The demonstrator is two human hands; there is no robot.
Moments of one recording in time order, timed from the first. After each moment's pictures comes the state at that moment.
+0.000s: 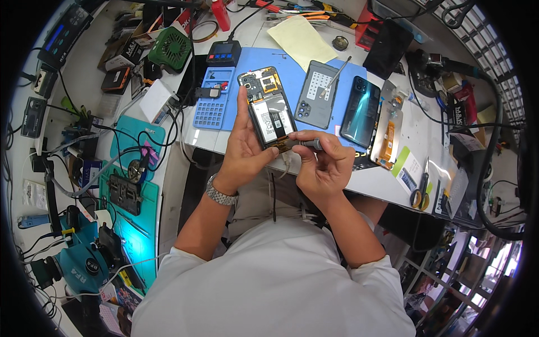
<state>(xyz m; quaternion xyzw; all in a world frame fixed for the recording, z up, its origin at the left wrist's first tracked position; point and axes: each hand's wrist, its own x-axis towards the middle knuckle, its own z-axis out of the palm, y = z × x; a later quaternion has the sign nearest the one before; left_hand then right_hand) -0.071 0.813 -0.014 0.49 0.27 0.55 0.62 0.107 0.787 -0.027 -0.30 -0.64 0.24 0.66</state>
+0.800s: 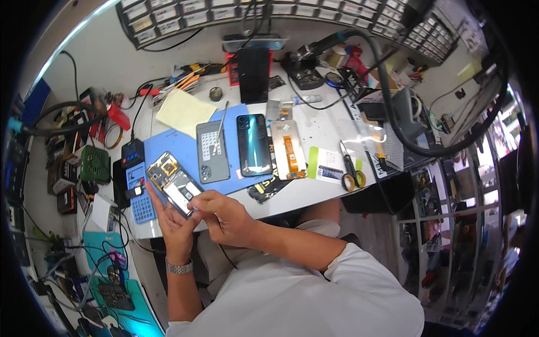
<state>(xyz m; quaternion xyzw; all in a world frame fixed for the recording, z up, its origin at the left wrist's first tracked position) -0.062 0.811 -0.009 0.51 0.35 0.55 0.56 0.105 0.790 0.004 -0.29 -0.67 0.21 0.65</state>
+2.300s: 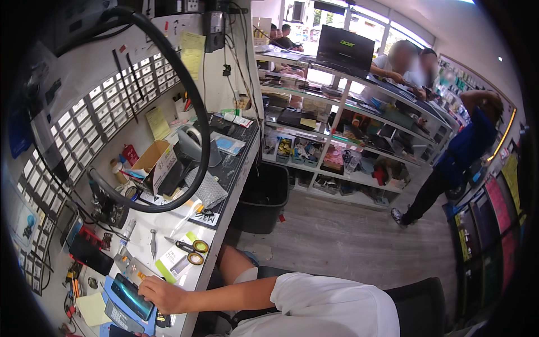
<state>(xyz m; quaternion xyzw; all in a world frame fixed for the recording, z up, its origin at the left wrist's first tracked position) 0.014 0.793 0.025 0.26 0.08 0.39 0.88 0.245 0.773 -0.030 -0.54 -0.58 -0.05 0.61</state>
